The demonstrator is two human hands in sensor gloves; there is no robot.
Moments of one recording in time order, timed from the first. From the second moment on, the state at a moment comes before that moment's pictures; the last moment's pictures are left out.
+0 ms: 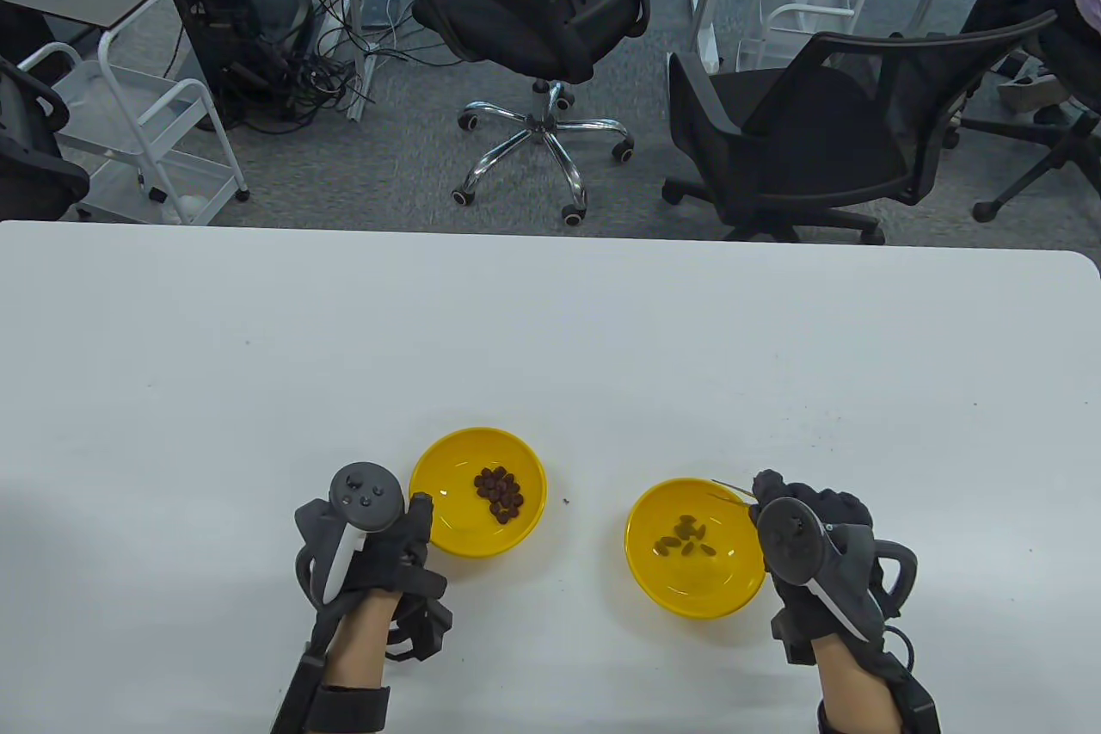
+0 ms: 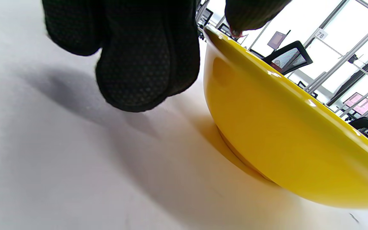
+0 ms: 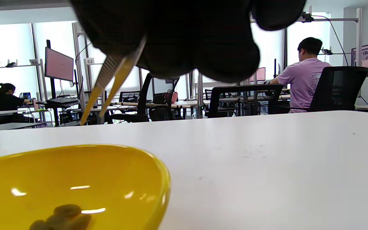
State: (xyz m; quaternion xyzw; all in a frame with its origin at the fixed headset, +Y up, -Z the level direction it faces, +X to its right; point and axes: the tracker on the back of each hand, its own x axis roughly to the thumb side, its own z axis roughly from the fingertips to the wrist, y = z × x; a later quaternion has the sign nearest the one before) left_hand -0.208 -0.751 -0.285 -0.09 0.15 0.28 0.94; right_hand 0.225 -0.687 -0.259 -0.05 -0.13 0.99 0.06
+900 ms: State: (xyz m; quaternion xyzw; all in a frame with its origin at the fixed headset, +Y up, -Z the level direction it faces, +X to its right) left_hand -0.197 -0.744 -0.280 -0.07 0.13 0.22 0.96; right_hand 0.306 -0.757 -0.307 -0.23 -0.02 0.97 -0.03
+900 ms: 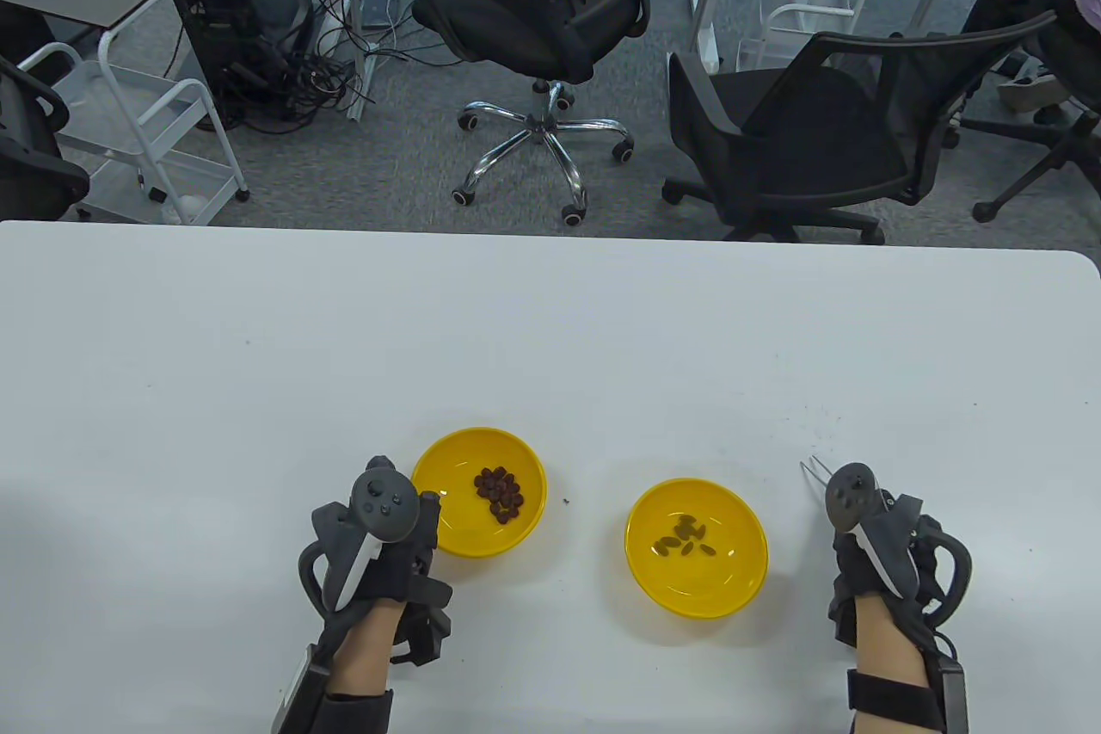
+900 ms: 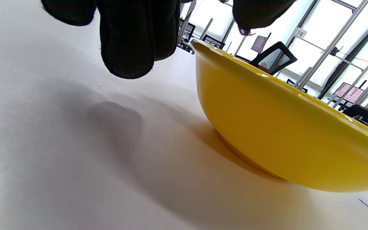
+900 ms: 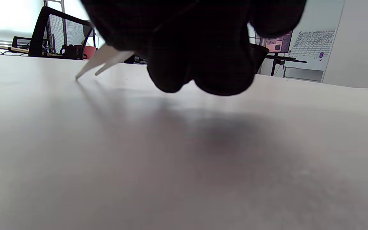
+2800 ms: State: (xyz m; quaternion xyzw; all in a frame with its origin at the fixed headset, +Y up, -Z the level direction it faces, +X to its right) left_hand -0.103 -0.739 -0.248 -0.07 -0.16 -0.03 0.99; right_hand 0.185 -0.719 -0.263 0.08 -0.09 0.99 -0.04
